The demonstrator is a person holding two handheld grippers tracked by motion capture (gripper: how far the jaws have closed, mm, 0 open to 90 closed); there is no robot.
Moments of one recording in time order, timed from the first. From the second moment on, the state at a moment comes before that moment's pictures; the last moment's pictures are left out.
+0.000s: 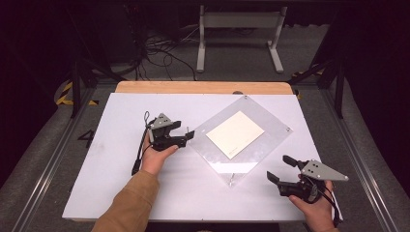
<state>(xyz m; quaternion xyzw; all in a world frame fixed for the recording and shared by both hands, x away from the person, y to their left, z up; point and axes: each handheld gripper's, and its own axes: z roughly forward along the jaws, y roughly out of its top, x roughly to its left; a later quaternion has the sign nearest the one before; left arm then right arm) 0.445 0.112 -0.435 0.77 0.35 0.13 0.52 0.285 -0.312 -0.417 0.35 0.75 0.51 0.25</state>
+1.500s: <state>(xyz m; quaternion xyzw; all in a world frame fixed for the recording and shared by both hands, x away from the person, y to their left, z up) 0.445 0.116 -0.436 0.77 0.35 0.15 0.50 0.313 -0.217 -0.431 0.21 0.85 0.45 0.16</state>
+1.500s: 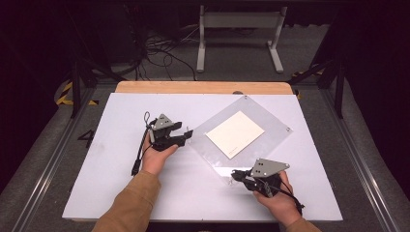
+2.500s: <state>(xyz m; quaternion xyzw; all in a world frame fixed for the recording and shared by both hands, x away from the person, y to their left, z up) 0.390 0.133 -0.426 0.80 0.28 0.14 0.52 0.364 -0.154 -0.377 0.19 0.81 0.52 0.18</state>
